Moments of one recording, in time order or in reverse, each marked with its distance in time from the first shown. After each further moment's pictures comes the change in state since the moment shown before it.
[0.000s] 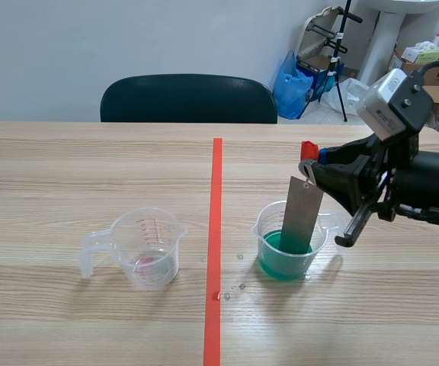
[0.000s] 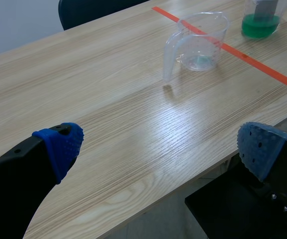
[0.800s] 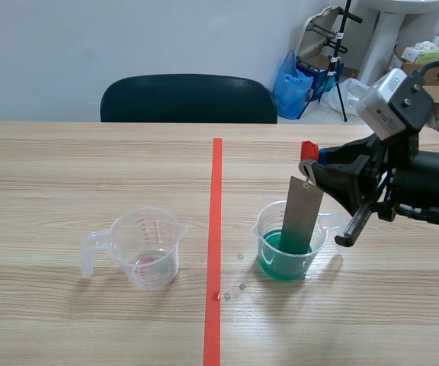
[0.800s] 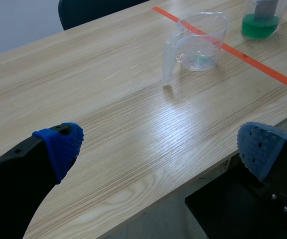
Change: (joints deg) left arm 0.0 0.0 0.0 0.0 0.0 0.0 0.0; right arm 0.0 0.0 0.0 0.3 0.3 0.0 -0.5
